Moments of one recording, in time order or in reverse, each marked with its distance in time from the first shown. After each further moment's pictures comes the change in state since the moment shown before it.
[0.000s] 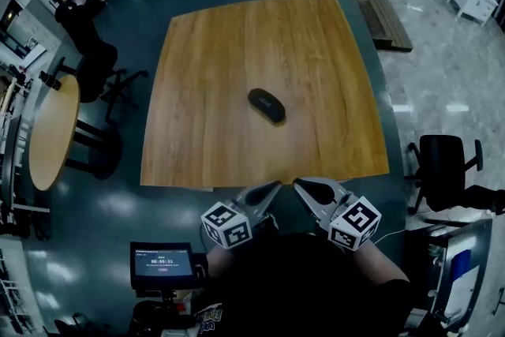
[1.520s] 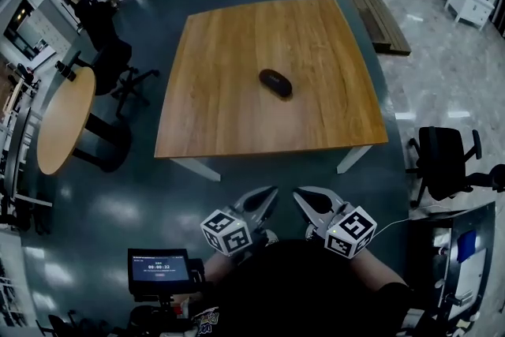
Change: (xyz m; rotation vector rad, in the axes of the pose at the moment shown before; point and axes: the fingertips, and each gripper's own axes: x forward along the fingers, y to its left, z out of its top) left arm -0.107 -0.079 -0.051 0.005 -0.057 0.048; right arm -0.061 0.126 -0.053 0.021 -0.025 -0.015
